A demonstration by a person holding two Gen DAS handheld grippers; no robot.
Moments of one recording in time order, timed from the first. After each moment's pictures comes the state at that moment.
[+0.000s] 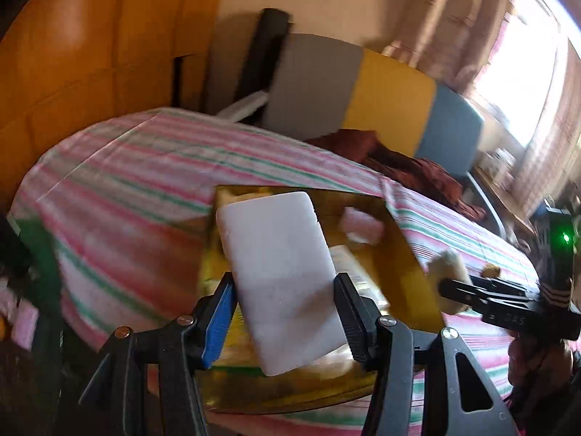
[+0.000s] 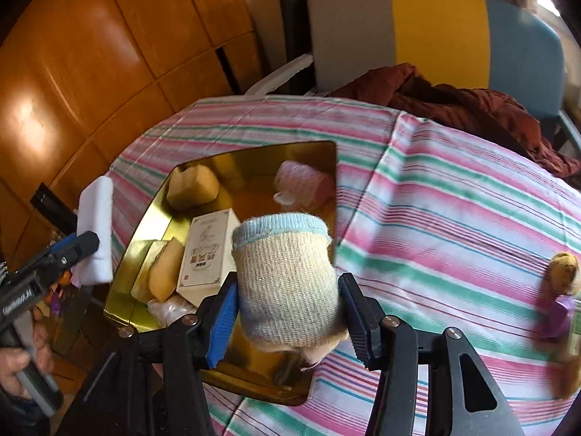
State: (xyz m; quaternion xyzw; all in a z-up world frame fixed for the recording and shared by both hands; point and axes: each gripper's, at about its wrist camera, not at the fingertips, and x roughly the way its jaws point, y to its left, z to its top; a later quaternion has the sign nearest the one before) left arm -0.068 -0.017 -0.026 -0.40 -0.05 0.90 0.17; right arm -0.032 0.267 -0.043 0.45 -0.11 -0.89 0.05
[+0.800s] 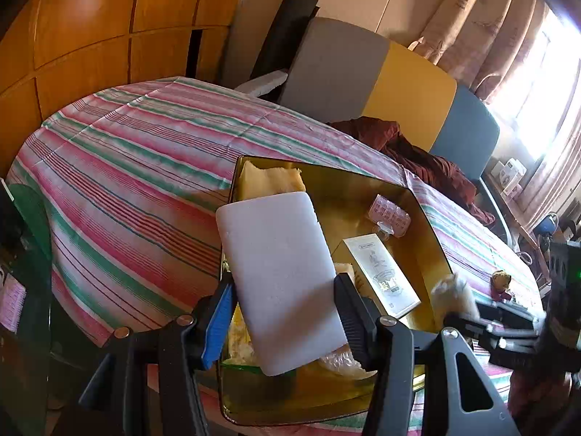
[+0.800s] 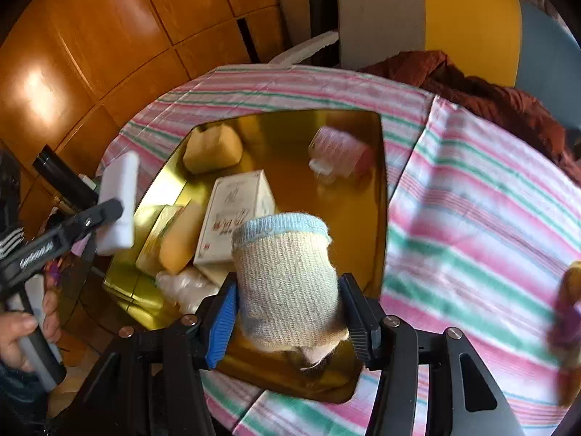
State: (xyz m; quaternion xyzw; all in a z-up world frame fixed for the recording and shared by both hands) left arm -0.087 -0.028 -0.058 -0.43 -0.07 0.88 0.17; right arm -0.031 0.235 -0.070 0.49 -0.09 -0.86 0.09
